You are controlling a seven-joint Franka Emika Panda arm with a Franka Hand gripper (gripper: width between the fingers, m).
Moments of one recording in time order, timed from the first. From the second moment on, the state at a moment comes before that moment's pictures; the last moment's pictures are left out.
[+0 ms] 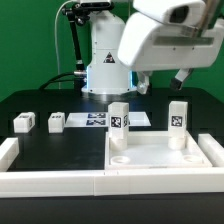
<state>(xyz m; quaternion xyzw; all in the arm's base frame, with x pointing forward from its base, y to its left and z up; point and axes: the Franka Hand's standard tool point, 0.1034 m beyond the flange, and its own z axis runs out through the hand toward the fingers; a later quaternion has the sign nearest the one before) 0.542 0.056 0.137 0.96 0.24 -0.14 0.06</state>
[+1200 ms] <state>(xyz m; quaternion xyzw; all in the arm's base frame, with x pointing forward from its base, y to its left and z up) 0.490 -0.022 0.123 0.98 0.10 -0.15 0.02</state>
